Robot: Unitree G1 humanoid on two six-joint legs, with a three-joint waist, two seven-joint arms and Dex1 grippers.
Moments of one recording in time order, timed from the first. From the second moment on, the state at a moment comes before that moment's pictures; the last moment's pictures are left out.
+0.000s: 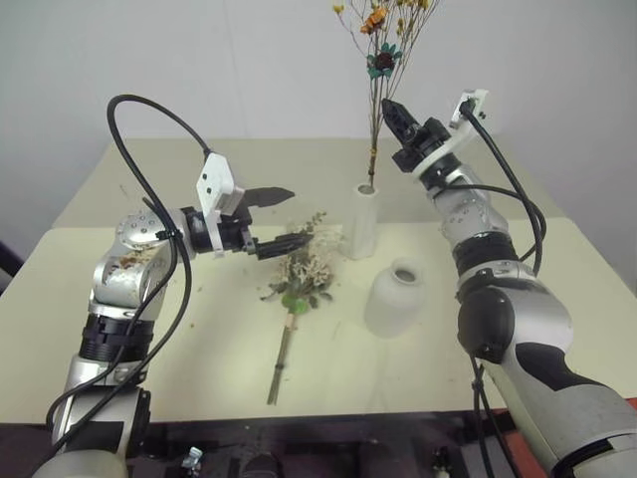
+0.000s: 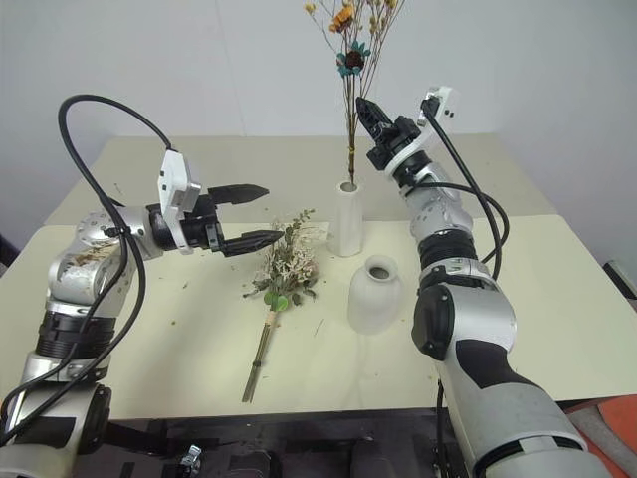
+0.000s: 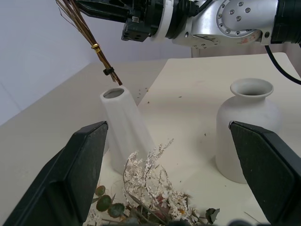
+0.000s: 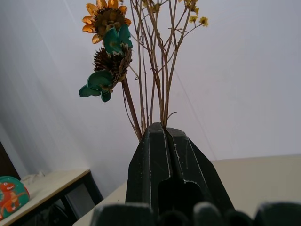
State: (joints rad) left arm -0.77 0.61 0.02 0.04 -0.44 0.40 -1.08; right arm -1.37 -0.26 -0.44 1.16 0.50 0.03 0.80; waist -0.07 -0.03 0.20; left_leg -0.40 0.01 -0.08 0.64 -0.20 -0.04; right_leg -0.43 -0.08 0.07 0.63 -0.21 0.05
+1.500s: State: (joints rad) left arm -0.73 0.65 0.03 0.00 -0.47 0.43 -1.10; right arm -1.35 -0.22 -0.48 1.28 0.43 -0.21 0.87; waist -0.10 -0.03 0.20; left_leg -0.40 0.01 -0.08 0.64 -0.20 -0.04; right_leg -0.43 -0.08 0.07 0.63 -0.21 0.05
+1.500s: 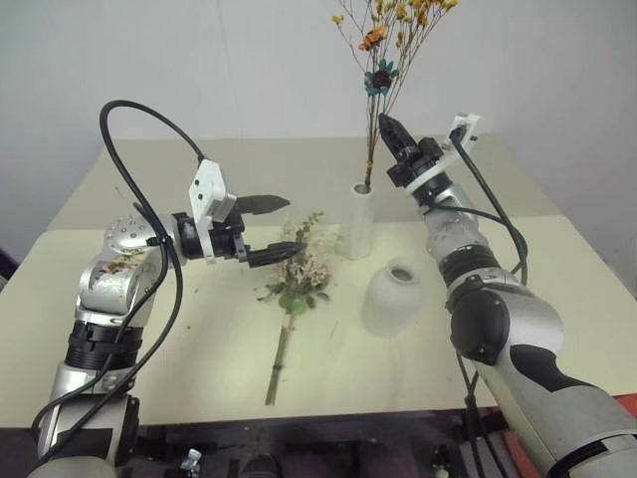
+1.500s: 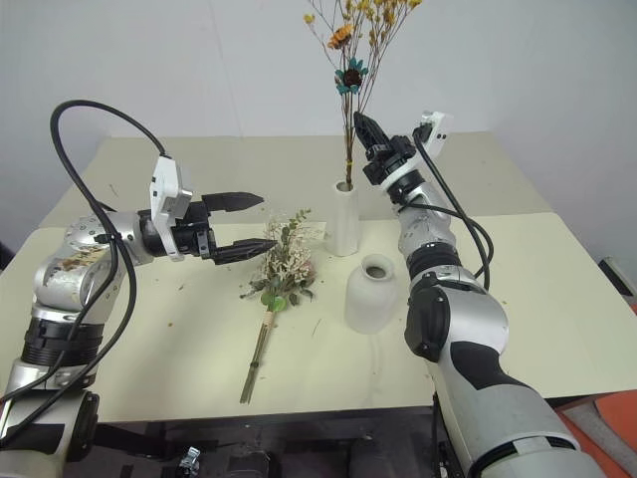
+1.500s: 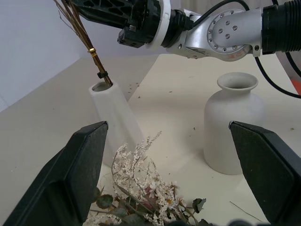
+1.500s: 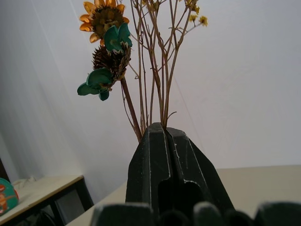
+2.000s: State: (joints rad) left arm -0.72 0.66 0.03 -0.01 -0.48 0.43 -1.10; right arm -1.32 -0.20 -0.47 1.29 0.36 -0.28 0.79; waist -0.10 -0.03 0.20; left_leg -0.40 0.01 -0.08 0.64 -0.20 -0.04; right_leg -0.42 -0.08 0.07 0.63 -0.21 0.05
